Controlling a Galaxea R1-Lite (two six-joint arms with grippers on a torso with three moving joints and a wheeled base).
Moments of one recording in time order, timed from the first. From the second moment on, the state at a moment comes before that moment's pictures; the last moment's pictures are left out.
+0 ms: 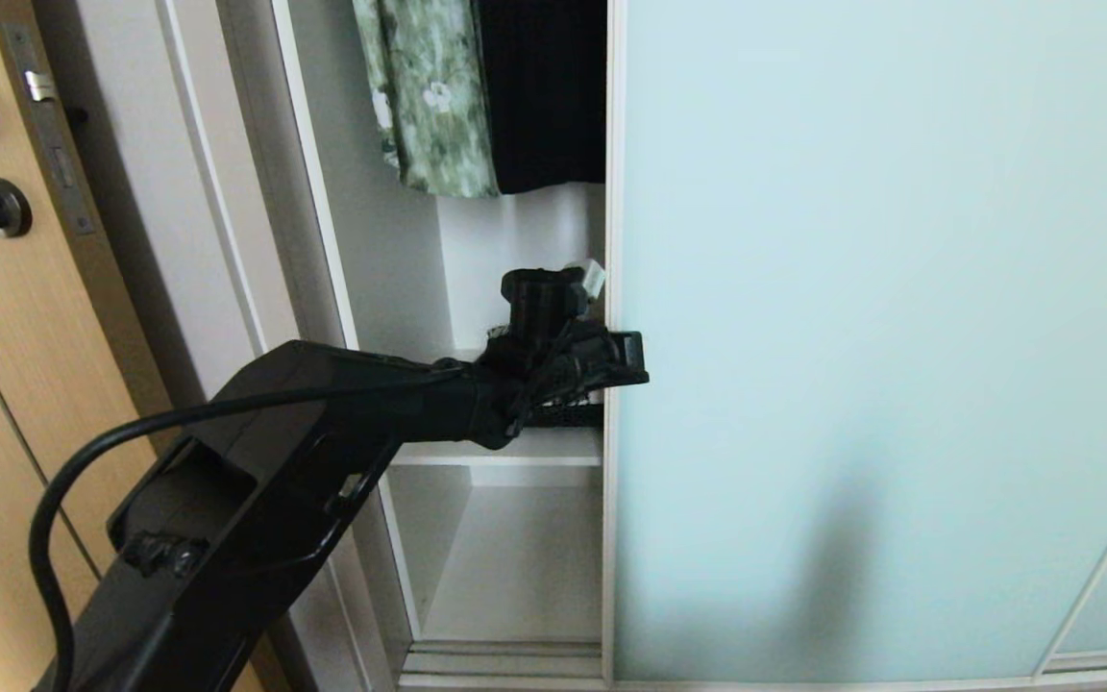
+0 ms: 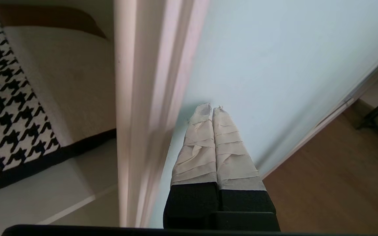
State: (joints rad) left arm -0.53 2.49 -1.94 -0.45 -0.21 -0.28; right arm 0.00 0.00 0.00 0.00 0.01 -0.02
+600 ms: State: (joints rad) left arm -0.50 2.51 -1.93 -0.46 -0.17 -0.25; right arm 0.00 0.00 0.00 0.00 0.01 -0.02
